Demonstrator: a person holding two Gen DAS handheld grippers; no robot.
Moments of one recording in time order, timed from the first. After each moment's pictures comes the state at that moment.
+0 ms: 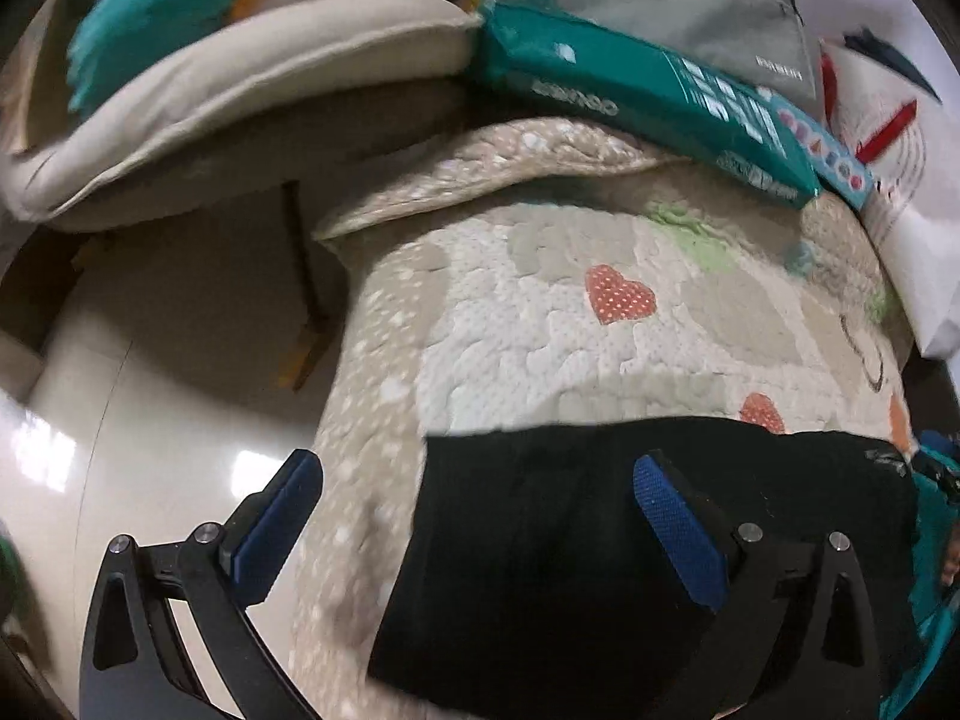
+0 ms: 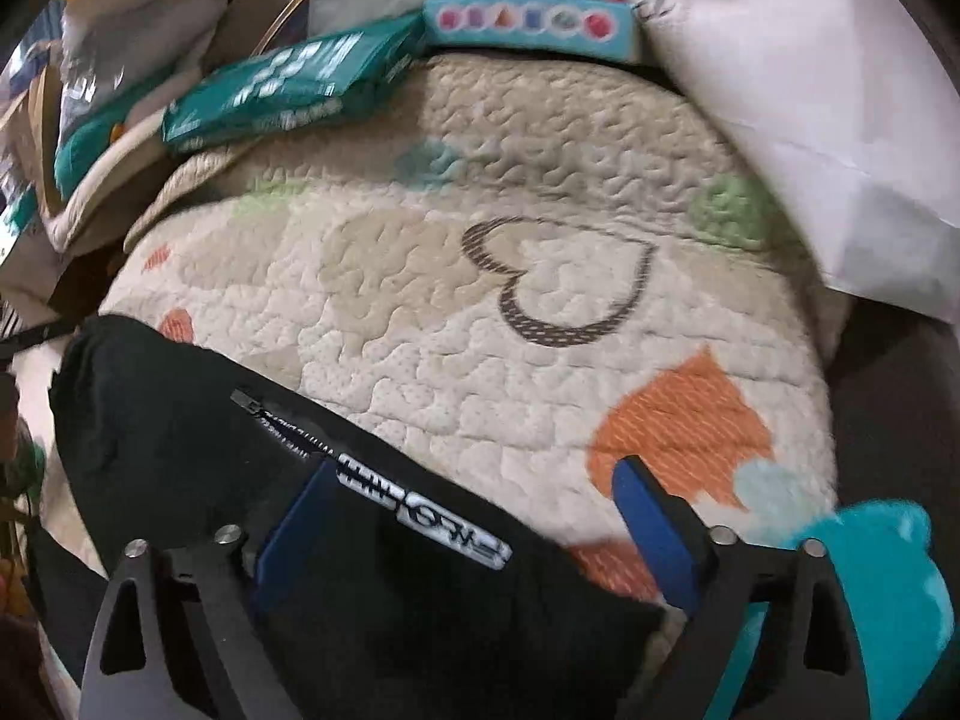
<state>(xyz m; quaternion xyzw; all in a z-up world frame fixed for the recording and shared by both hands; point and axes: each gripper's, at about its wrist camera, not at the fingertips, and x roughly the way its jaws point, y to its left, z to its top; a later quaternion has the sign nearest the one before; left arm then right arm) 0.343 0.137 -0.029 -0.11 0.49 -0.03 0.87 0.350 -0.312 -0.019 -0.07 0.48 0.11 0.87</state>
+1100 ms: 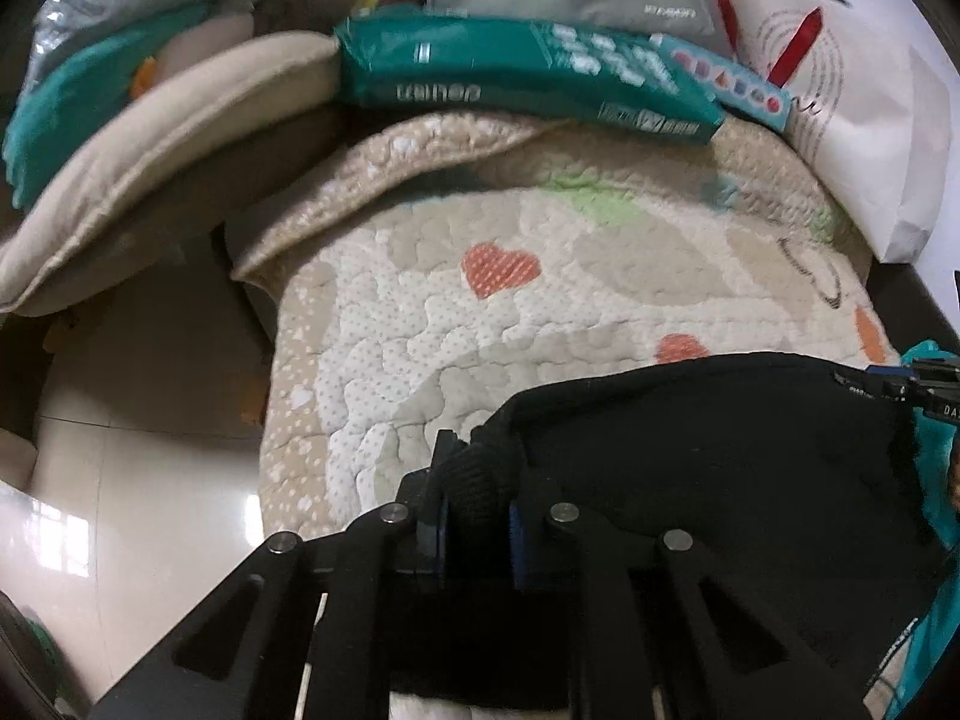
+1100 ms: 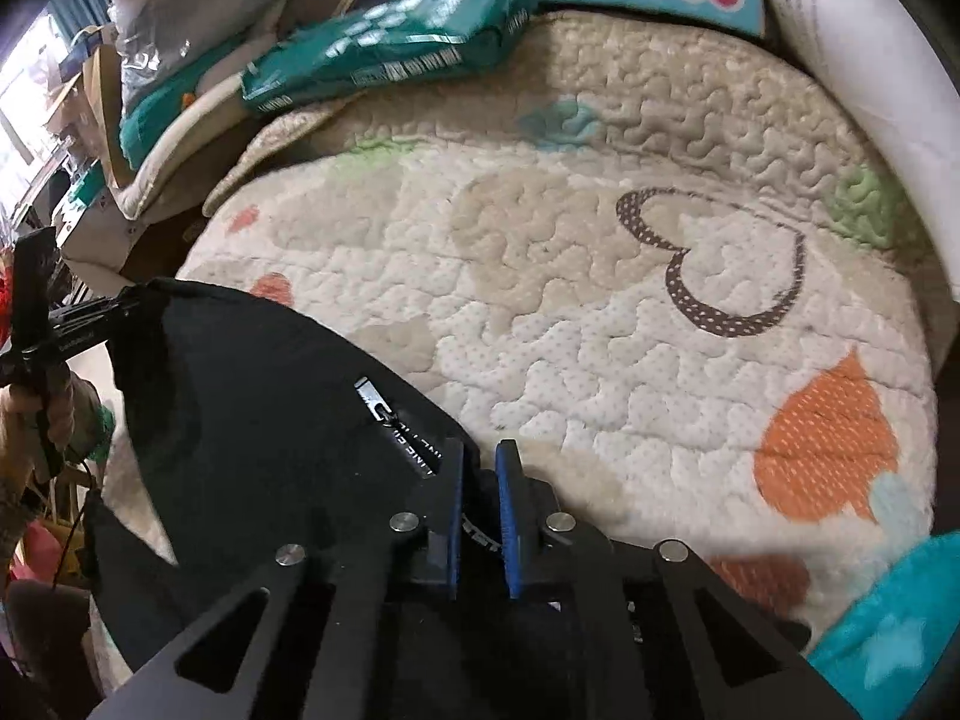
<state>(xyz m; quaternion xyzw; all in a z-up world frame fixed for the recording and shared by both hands) 0.321 0.094 -0.004 -0.04 0.47 -0.09 0.88 0.328 -0.271 -0.013 -0.04 0.50 0.19 0.84</state>
